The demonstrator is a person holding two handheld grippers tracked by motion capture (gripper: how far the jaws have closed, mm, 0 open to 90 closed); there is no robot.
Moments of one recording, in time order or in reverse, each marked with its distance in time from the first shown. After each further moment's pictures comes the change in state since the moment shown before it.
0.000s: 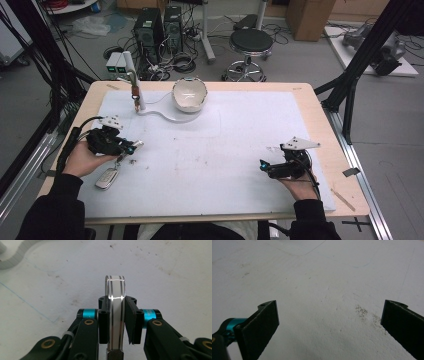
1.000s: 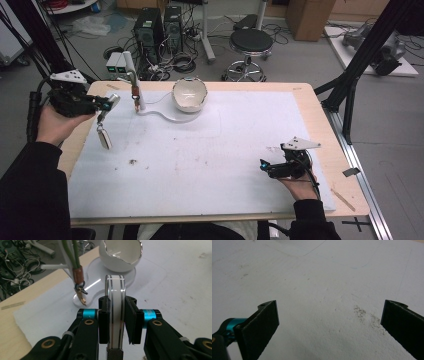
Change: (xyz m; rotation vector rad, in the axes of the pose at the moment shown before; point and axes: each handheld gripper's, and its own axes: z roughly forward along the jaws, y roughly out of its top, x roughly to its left) left arm 0.050 0.048 -0.096 -0.240 0.167 -0.078; right arm 0.000 0.000 0.000 -0.011 -0.010 0.000
